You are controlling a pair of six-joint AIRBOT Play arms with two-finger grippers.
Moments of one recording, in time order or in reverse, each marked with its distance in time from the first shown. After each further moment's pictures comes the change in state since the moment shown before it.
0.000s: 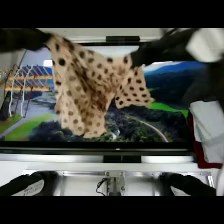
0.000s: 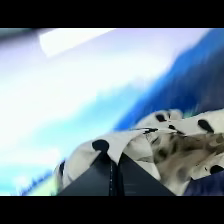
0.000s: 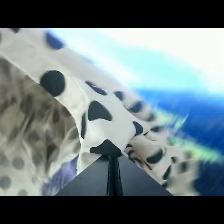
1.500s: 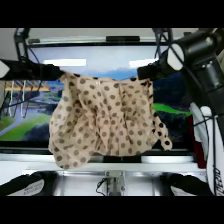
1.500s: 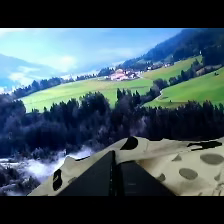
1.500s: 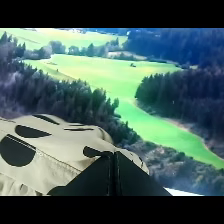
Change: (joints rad) left arm 0.010 -0.055 -0.399 0.114 0.055 -0.185; right arm 0.000 -0.097 -0.156 -0.241 0.149 0.197
